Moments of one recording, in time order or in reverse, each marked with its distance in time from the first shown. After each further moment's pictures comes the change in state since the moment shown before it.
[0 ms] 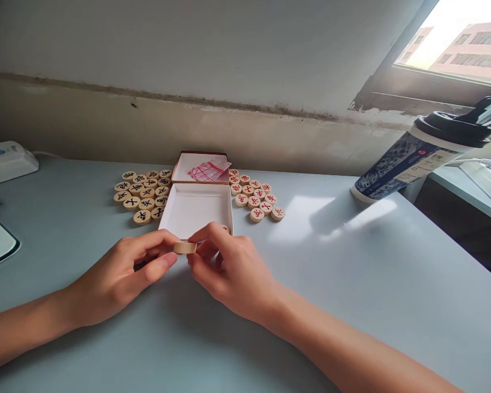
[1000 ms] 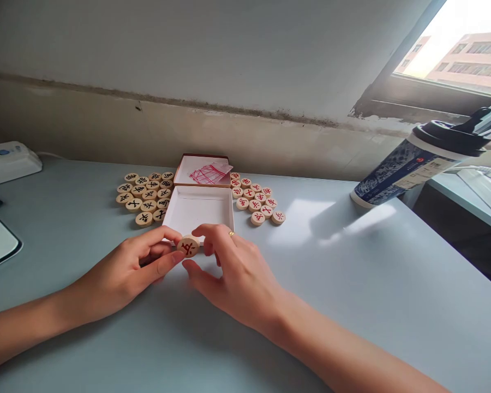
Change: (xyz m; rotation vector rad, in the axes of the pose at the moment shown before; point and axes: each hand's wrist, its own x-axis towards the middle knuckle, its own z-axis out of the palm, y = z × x) left_hand 0.003 -0.008 0.002 -0.138 -0.008 -0.074; right_hand -0.003 0.008 0.003 -0.354 0.188 -0.251
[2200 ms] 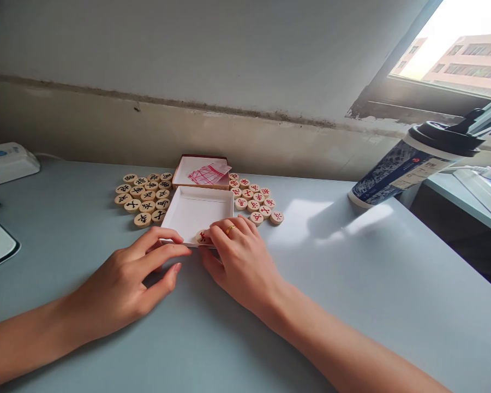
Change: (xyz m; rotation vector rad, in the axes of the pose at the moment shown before) left_hand -0.003 -0.011 0.010 0.717 0.301 0.503; right_hand 0.007 0.016 -0.002 -0.322 -0.173 0.015
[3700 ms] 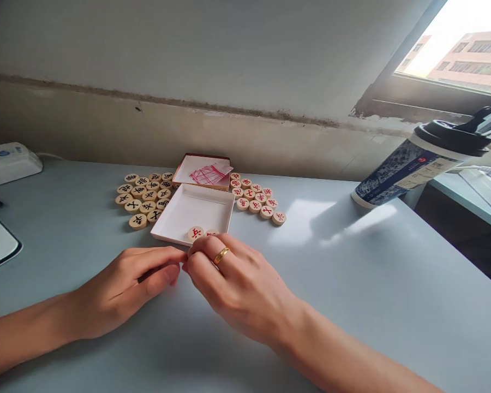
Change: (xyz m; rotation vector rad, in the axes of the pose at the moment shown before) left_hand 0.006 0.000 -0.015 -0.497 -0.335 -0.192; right_hand -0.008 -0.021 -0.021 -0.055 0.125 -0.356
